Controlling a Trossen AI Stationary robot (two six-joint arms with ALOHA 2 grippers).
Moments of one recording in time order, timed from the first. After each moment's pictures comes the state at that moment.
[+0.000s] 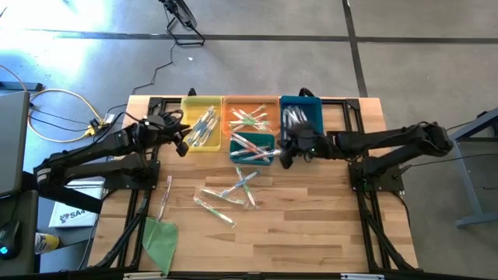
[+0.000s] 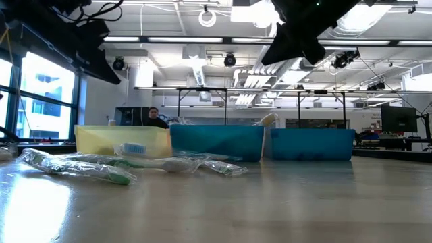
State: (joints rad) left arm 0.43 0.53 0.51 -0.46 -0.26 -0.03; right arm -0.02 1.24 0.88 -0.24 0.38 0.50
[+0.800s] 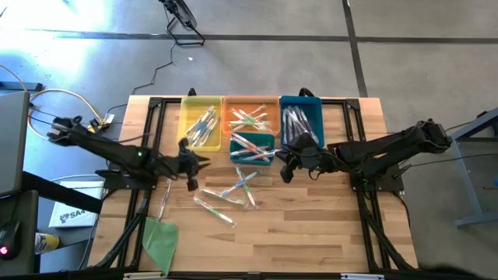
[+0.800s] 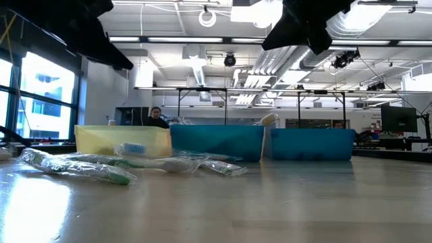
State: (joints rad) left arm -0.29 0.80 0.51 -0.22 -0.59 -0.17; right arm 0.17 1.25 0.88 -0.20 0.50 0.57
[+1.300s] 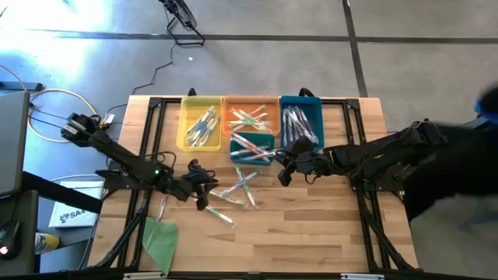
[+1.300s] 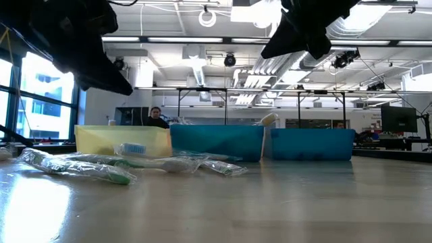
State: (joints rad) left arm -0.46 1.15 0.51 0.00 -0.59 -0.58; right arm 0.19 1.30 0.88 -0.21 0.52 0.57
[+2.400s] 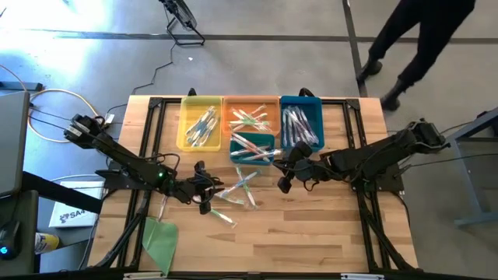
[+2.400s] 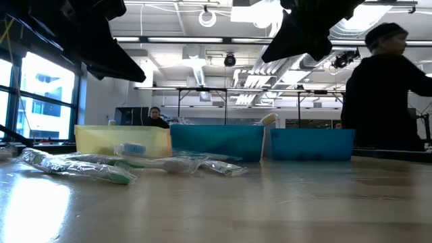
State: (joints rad) left arm -0.48 1.23 0.57 0.11 -0.58 -0.42; right arm 0.24 1.34 0.88 -0.21 0.53 0.55
